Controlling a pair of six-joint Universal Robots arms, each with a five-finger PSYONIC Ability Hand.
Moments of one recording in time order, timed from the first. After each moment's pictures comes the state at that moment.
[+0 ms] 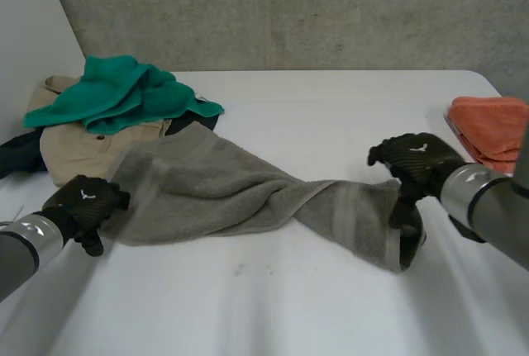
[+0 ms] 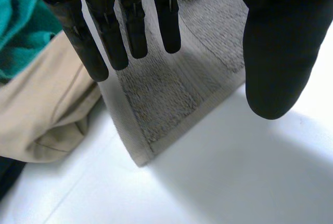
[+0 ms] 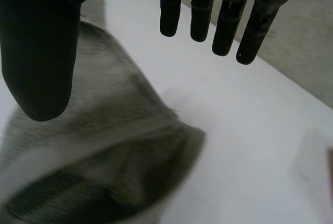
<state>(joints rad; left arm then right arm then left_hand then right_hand) 4.80 -1.89 -1.93 3.28 -1.14 3.94 1.85 -1.26 1.54 0.19 1.36 2.74 0.47 0.47 0.47 0.47 0.30 0.31 0.37 0.35 0.34 0.17</state>
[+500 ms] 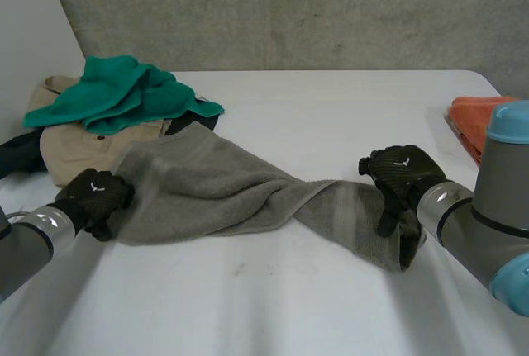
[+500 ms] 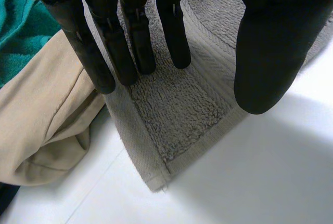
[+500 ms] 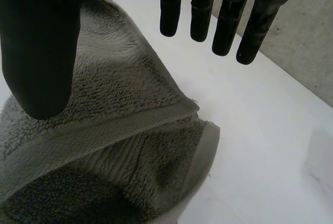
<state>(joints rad) 4.77 -2.00 -1.84 3.35 -1.14 3.93 1.93 -1.20 1.59 0.05 1.46 2.74 0.65 0.65 0.65 0.65 0.47 0.31 0.37 0.35 0.34 0.17</state>
